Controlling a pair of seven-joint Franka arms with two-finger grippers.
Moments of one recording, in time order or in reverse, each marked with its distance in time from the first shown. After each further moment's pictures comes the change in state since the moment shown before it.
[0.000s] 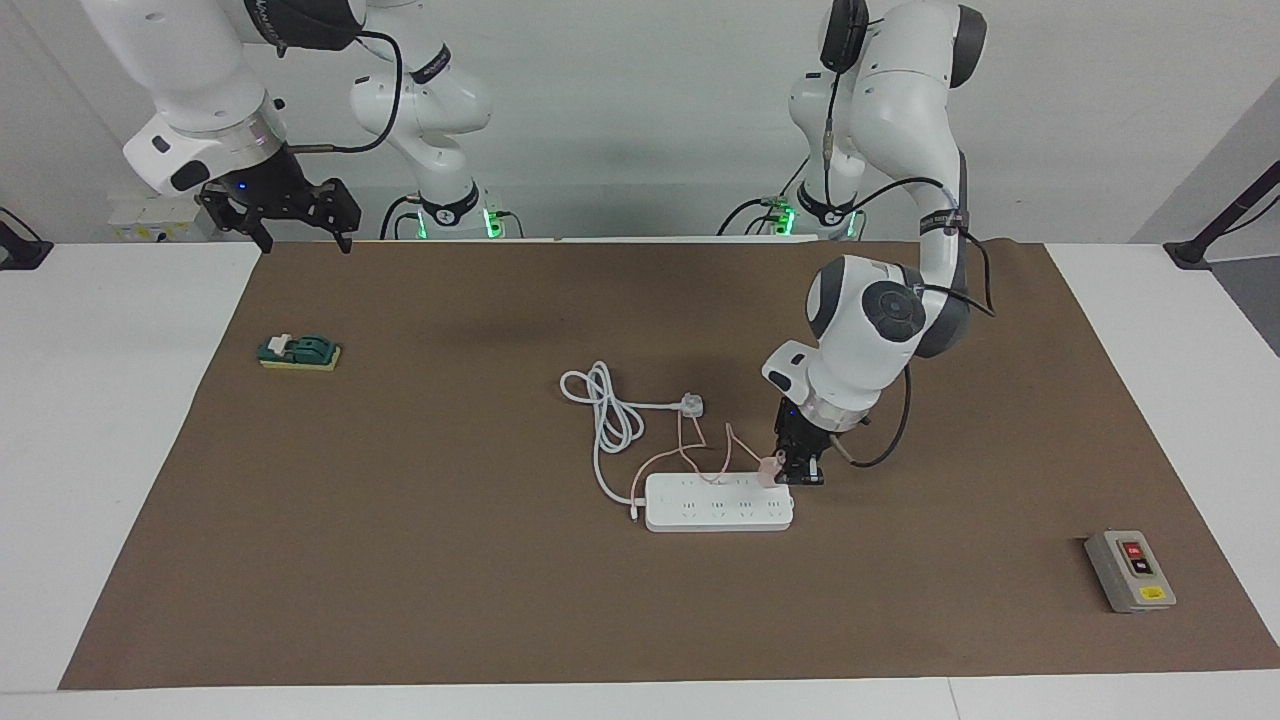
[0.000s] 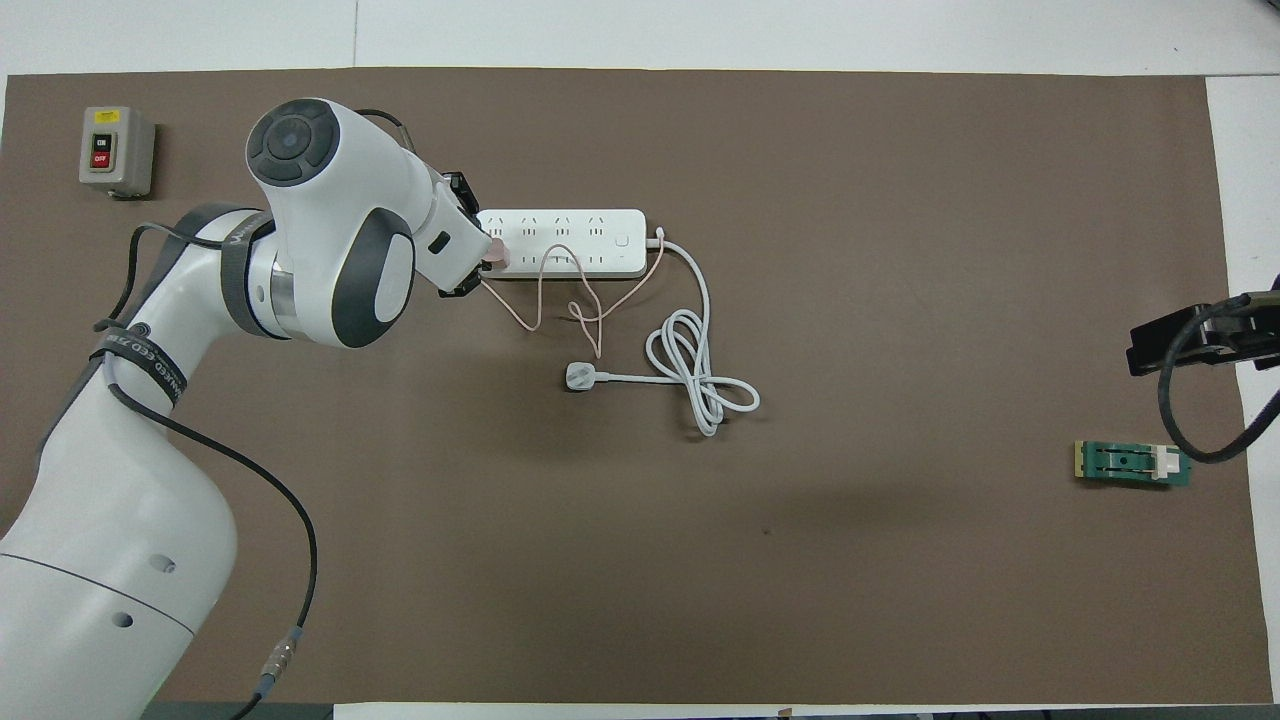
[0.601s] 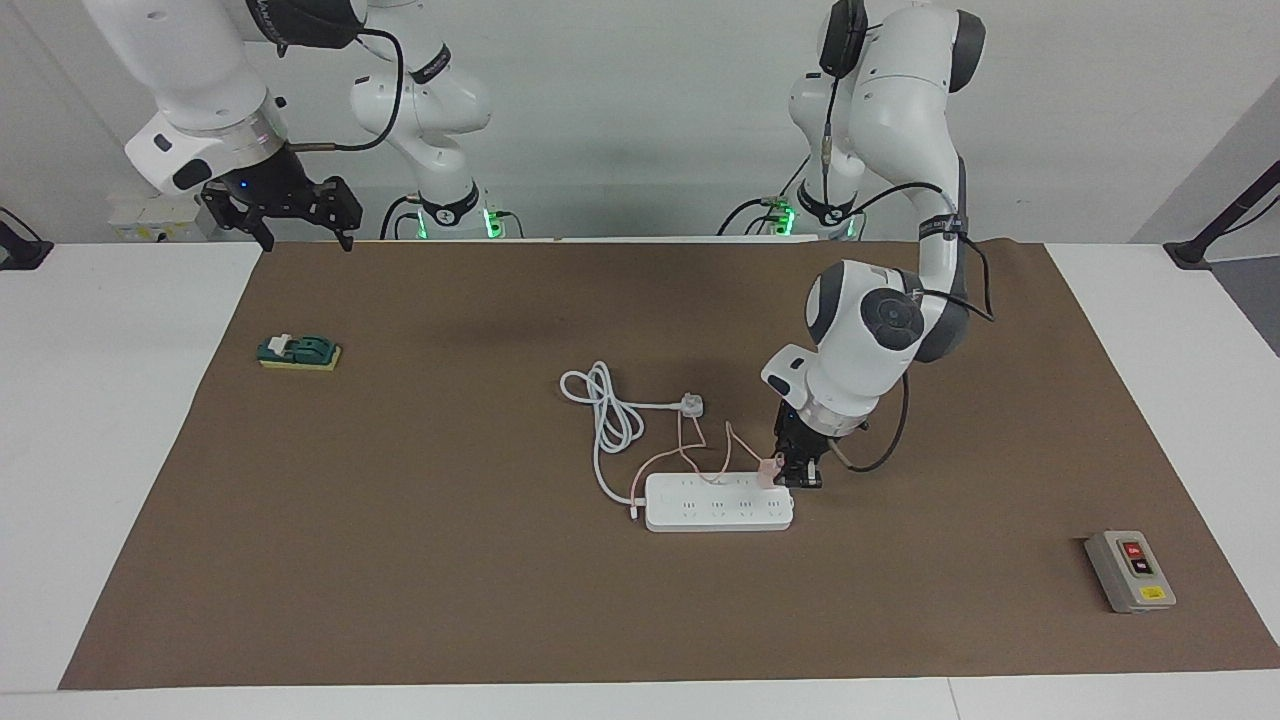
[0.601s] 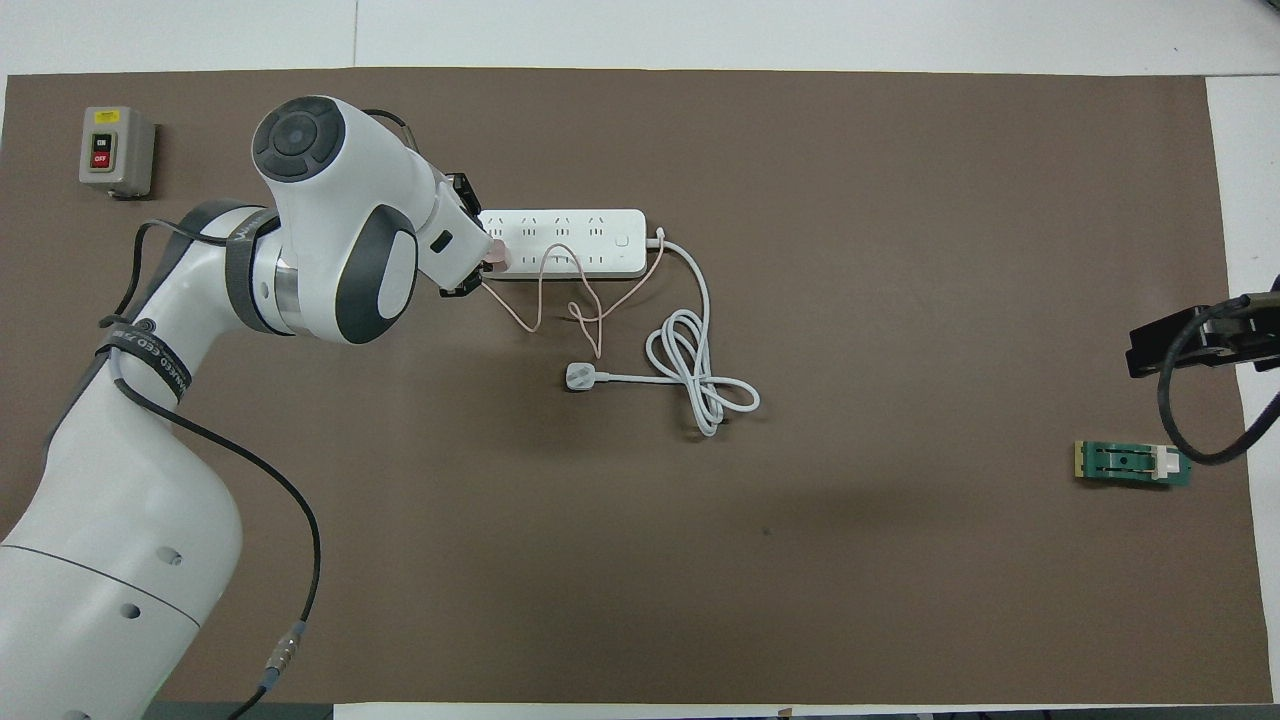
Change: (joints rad) left arm -0.001 0.013 0.000 0.010 0.000 -0.007 0.011; right arm 0.001 0.000 0.001 0.004 0.000 -0.005 0.000
